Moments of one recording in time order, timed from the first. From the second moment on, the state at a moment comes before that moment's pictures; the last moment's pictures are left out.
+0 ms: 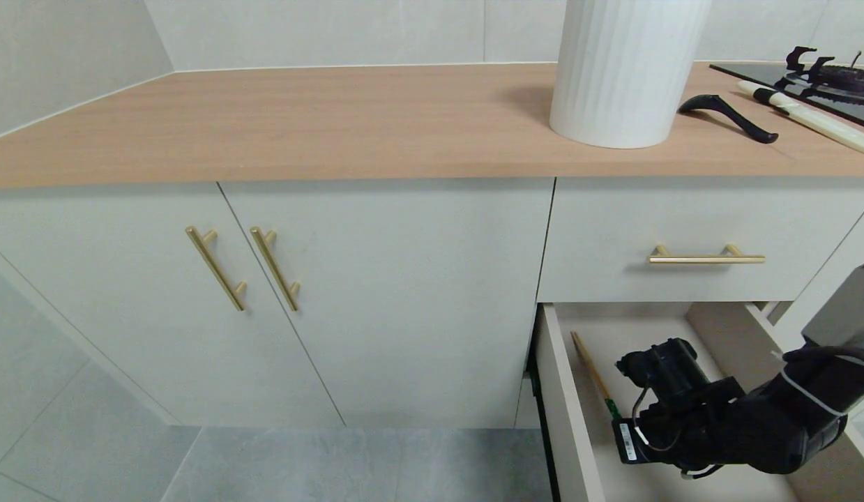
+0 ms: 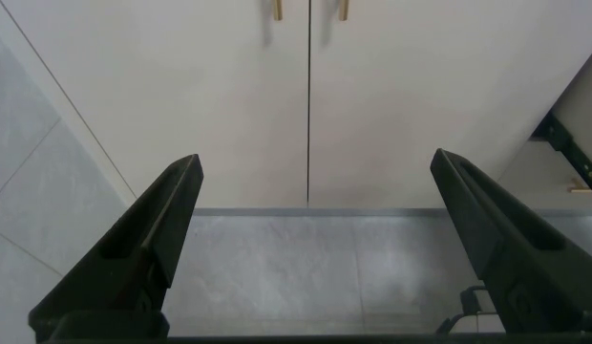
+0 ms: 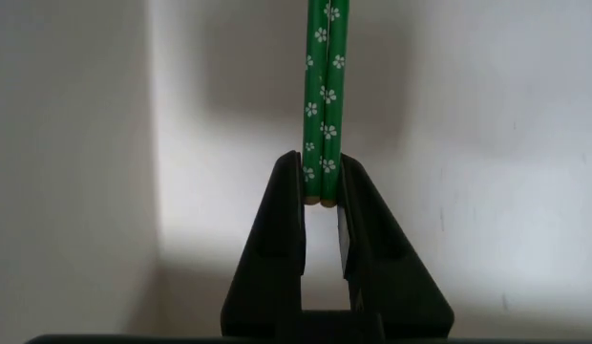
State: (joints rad) left arm 0.00 0.00 0.00 0.00 0.00 0.00; right arm 0.41 2.07 -0.63 -0.42 -0.10 0.30
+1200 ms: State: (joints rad) left arm 0.00 0.00 0.00 0.00 0.00 0.00; right arm 0.39 1.84 -0.60 -0.36 -0.07 0.33
